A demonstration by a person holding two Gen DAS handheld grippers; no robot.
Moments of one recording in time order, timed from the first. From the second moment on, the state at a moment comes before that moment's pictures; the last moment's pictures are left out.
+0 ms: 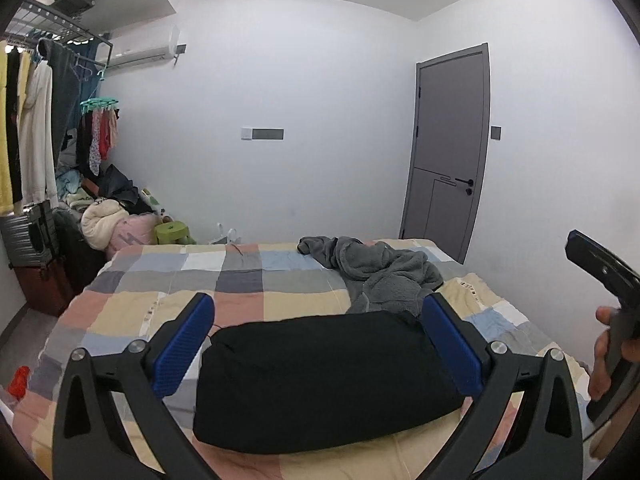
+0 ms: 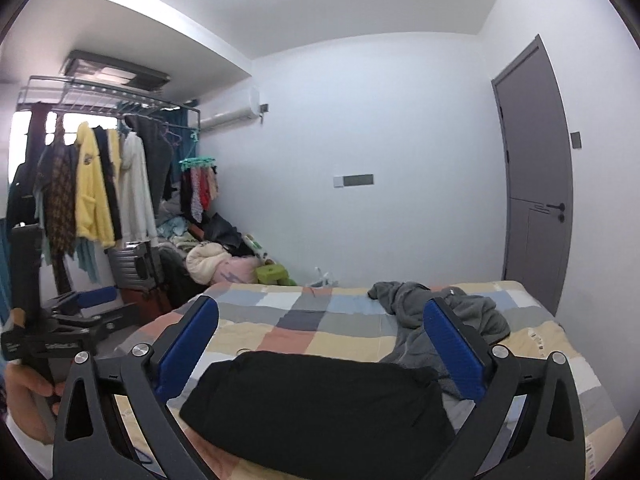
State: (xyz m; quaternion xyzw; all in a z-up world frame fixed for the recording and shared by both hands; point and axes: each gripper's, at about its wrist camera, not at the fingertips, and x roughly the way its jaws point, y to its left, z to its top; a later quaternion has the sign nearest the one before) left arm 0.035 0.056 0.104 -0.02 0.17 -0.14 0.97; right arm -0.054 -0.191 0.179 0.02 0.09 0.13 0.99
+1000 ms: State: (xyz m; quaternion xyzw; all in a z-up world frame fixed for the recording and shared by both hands) left arm 0.002 0.041 -0.014 -0.03 0.29 -0.11 0.95; right arm -0.084 -0.164 0.025 0.02 0.22 0.06 0.97
